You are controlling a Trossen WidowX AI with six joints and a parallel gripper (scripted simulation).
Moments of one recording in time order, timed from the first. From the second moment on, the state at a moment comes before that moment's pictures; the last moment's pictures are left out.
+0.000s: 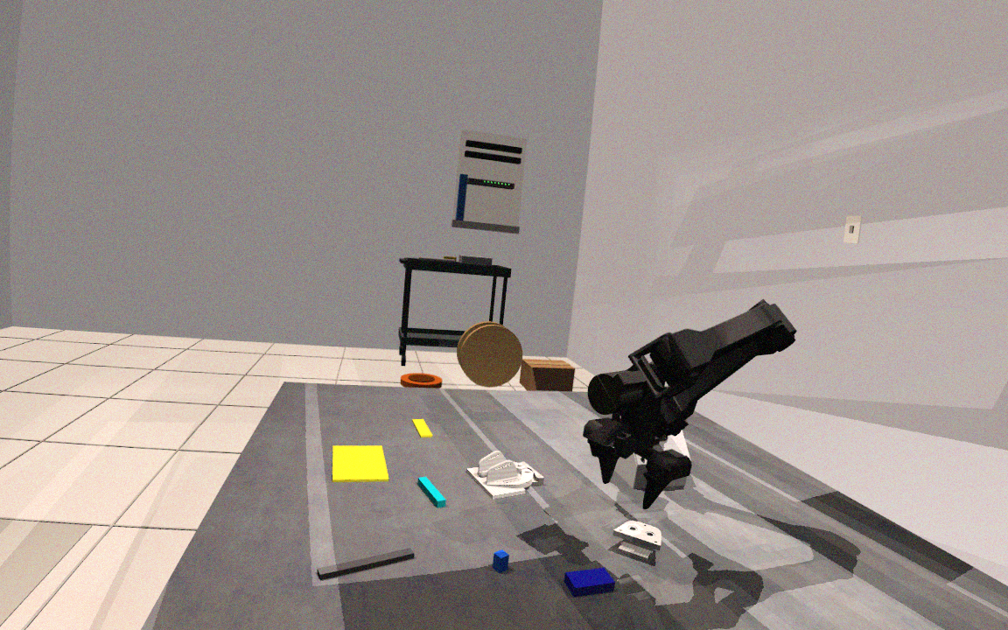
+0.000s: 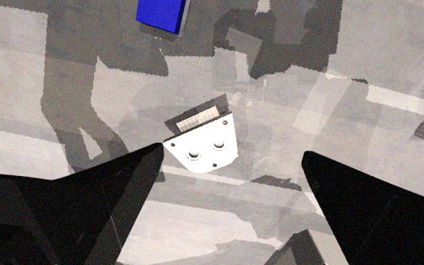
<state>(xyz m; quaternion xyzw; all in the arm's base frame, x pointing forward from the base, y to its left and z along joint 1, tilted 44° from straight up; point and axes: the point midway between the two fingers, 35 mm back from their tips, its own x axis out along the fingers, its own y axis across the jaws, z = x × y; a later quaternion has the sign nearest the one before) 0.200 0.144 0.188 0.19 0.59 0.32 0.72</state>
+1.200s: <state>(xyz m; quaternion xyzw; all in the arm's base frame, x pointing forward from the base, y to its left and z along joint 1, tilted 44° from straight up) 0.173 0.183 0.174 0.02 0.49 0.46 0.74</state>
